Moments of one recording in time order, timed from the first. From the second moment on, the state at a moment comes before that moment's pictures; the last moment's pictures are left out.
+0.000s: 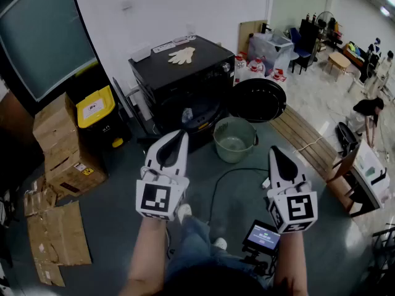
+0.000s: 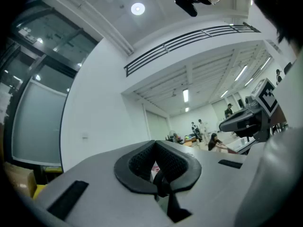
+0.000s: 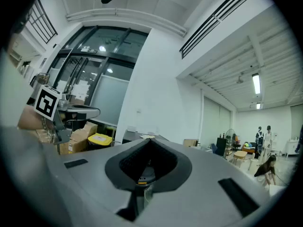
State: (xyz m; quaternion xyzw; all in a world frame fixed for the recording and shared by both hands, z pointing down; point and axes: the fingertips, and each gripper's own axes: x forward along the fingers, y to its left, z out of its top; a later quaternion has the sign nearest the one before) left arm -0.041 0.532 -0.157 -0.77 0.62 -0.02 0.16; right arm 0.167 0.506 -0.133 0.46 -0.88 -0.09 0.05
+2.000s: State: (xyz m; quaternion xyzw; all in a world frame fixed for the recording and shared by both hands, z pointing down) left arm -0.225 0.232 -0.128 -0.79 0.60 -0.05 0.07; right arm 0.017 0.269 -0.120 0.52 -0.85 -0.03 0.09
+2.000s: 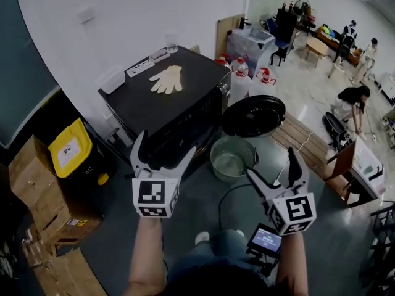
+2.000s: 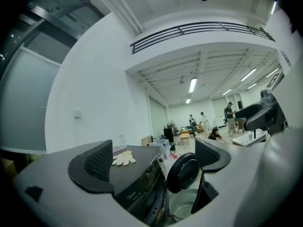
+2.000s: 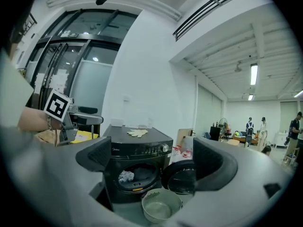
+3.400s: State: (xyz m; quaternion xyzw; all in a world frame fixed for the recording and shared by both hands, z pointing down) left arm -0.083 0.010 -0.071 -0.76 0.63 -0.14 0.02; right arm 0.163 0.010 -0.071 0.48 -0.87 0.08 0.06
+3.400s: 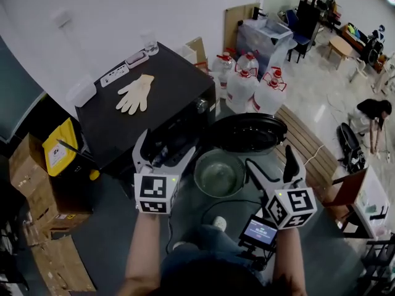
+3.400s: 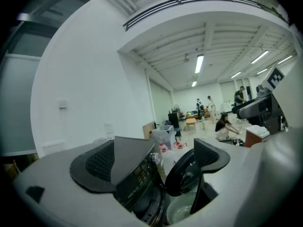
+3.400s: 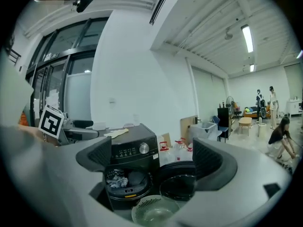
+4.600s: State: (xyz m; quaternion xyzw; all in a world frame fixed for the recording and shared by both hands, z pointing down) left arm -0.100 -0.034 0.106 -0.76 0.61 -0.22 -0.07; right arm 0.108 -0.031 0.091 0.43 -0.88 0.15 0.15
